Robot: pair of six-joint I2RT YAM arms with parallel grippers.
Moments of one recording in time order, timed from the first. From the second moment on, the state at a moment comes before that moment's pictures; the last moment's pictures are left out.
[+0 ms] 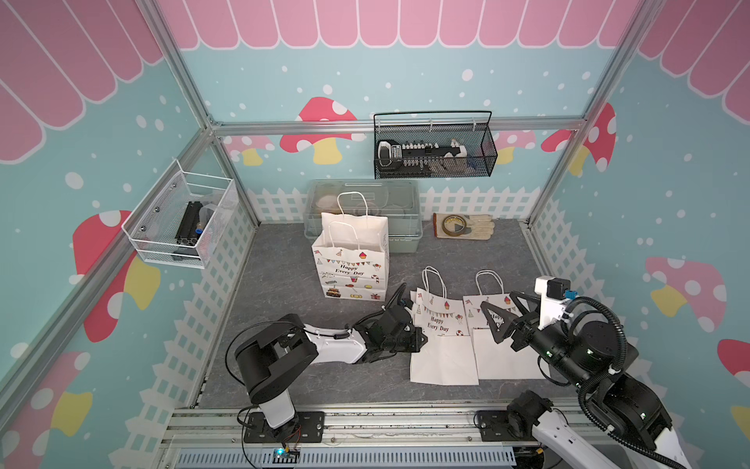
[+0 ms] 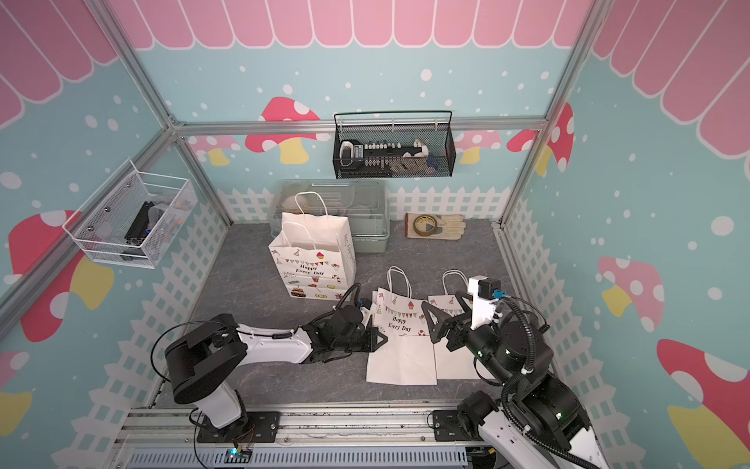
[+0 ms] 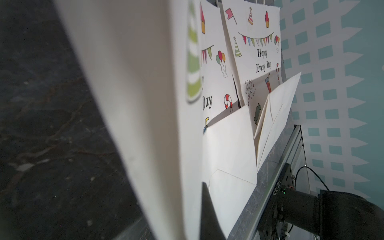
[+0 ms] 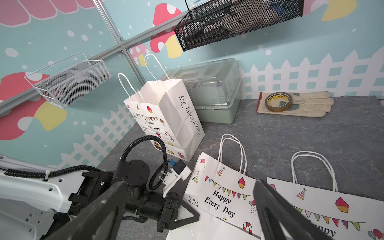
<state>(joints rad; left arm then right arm) -0.95 1.72 0.77 0.27 0.22 -0.85 0.58 0.41 0.93 -0.67 0.03 0.34</state>
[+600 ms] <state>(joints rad) -0.94 1.74 0.81 0.23 0.20 -0.80 0.58 0.43 0.91 -0.65 0.00 0.35</state>
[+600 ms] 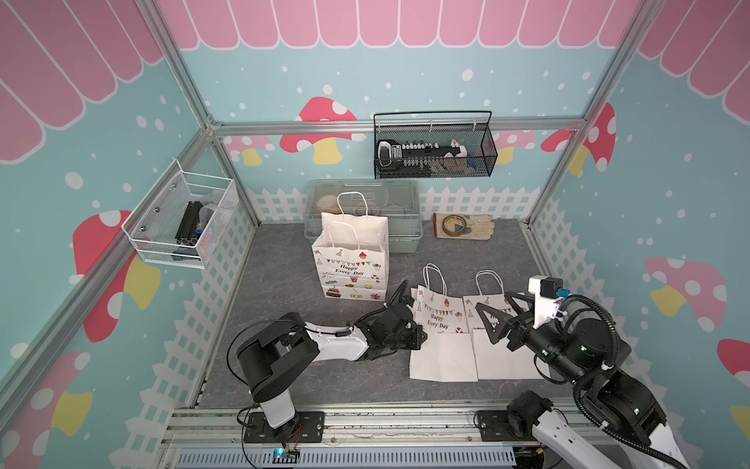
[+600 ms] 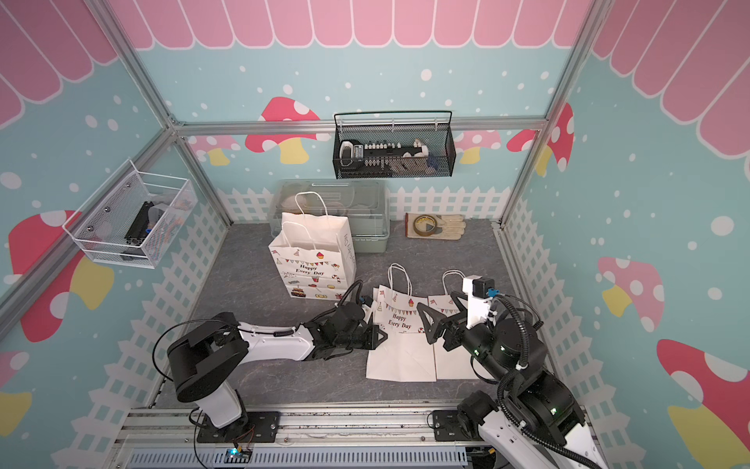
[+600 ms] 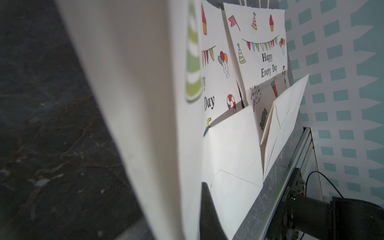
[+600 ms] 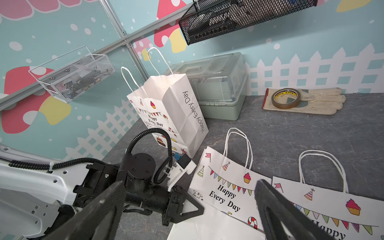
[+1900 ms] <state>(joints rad) -0.94 1.69 0.82 0.04 0.05 -0.80 0.58 0.41 0.90 -0.65 -0.02 0.35</state>
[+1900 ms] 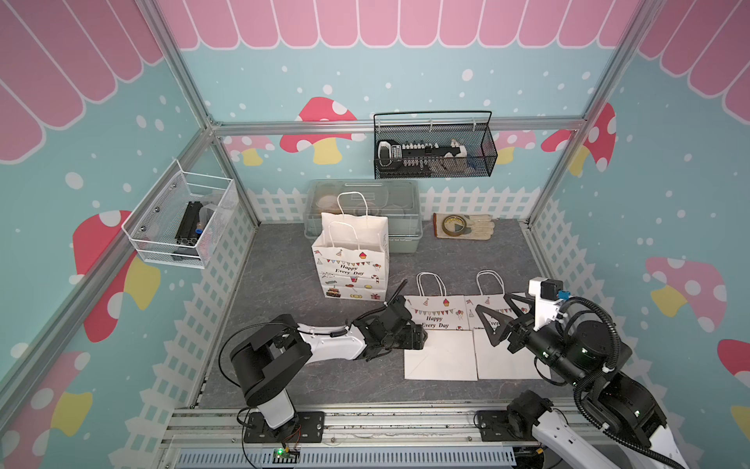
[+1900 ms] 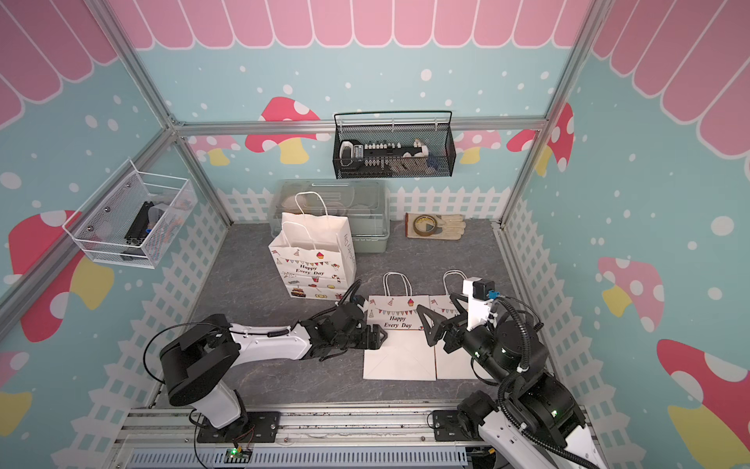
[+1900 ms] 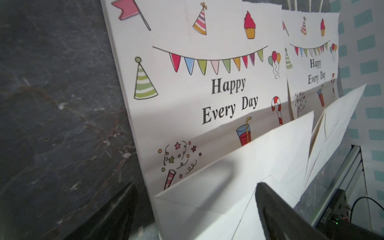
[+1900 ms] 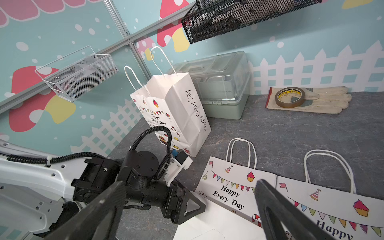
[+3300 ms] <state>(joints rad) -0.27 0.58 0.60 -0.14 -0.27 -0.31 0.58 1.33 1.08 -0.04 -0.33 0.01</state>
